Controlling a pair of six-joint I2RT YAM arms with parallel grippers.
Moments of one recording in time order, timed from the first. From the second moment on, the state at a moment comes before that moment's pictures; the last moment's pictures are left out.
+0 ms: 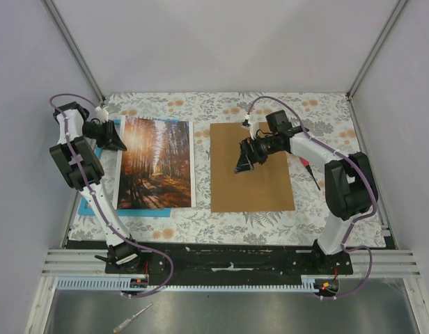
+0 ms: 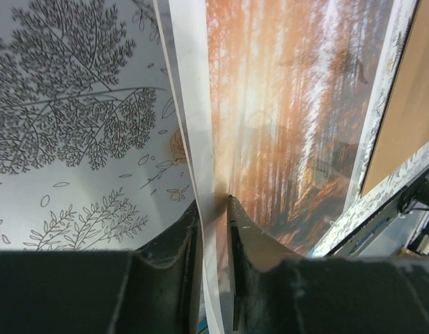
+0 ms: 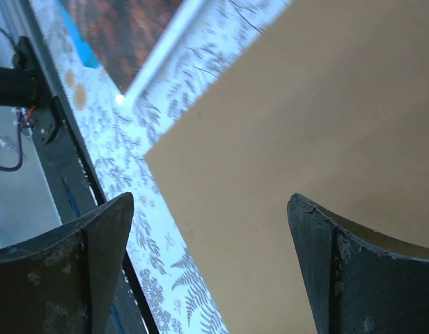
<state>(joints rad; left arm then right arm) 0.45 2.38 2.15 -1.35 0.70 0.47 0.31 1.80 1.24 -0.49 -0.83 -0.14</state>
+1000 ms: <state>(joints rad) 0.44 2.40 1.94 -1.21 0.71 0.43 0.58 2.17 1.61 -0.44 -0.90 0.12</state>
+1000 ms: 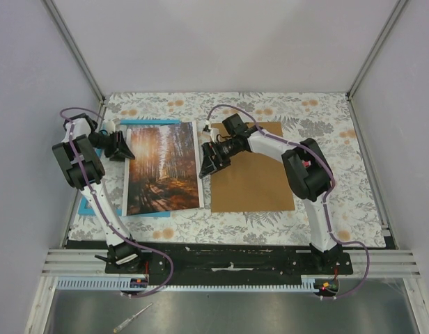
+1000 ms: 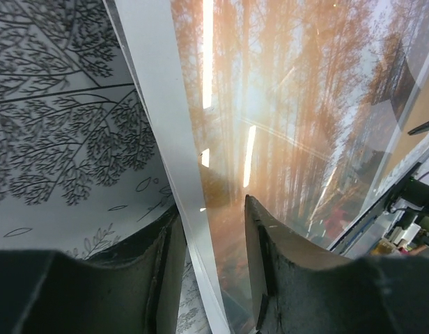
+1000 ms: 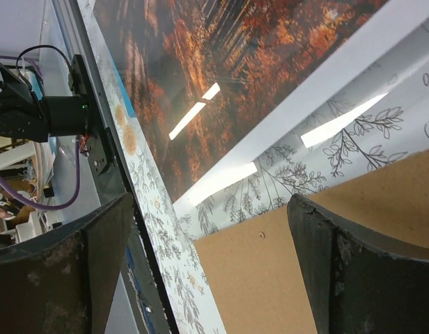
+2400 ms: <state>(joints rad) 0.37 2.33 1.78 -1.13 0.80 0.39 0.54 2.21 1.52 -0.34 -1.04 0.23</state>
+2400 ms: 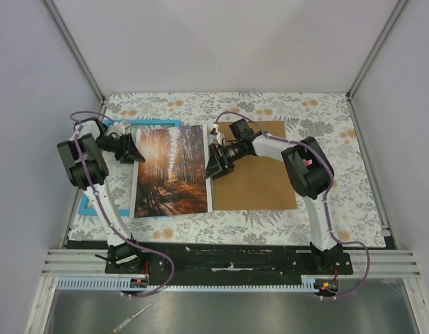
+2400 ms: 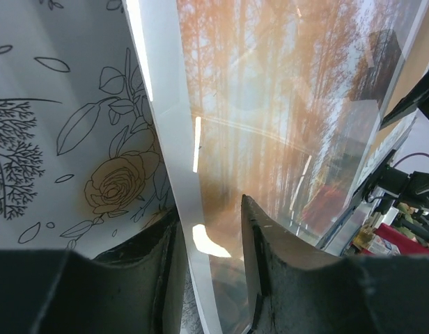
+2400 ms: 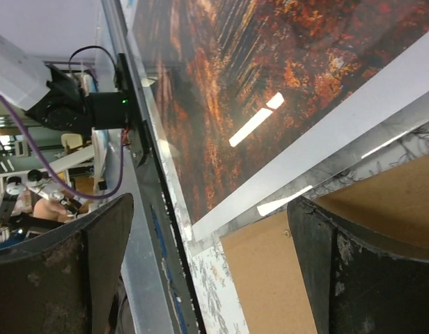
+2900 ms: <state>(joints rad) 0.33 2.27 1.67 -1.08 0.83 0.37 0.46 2.04 1.33 -0.07 -1.22 0.39</state>
